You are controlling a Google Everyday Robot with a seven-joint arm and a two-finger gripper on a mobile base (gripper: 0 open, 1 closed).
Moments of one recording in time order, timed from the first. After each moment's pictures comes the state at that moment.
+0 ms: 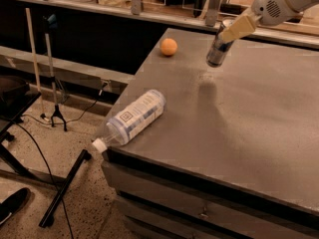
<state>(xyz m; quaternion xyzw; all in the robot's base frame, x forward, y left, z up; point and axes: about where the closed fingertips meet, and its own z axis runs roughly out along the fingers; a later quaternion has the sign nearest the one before) 0.667 -0.195 0.974 -0.42 0.82 0.11 0.37</state>
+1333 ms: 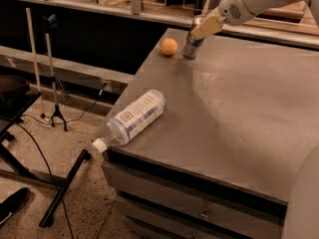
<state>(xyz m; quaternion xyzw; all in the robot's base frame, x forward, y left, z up) 0.732 -0.136 0.954 -0.44 0.79 0.12 0.40</state>
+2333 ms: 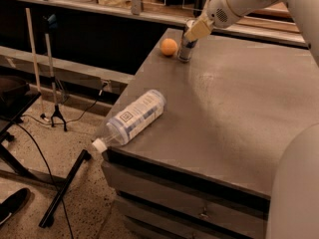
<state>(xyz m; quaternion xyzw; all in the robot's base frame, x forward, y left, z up) 0.744 -0.114 0.936 -0.47 0.79 0.11 0.38</state>
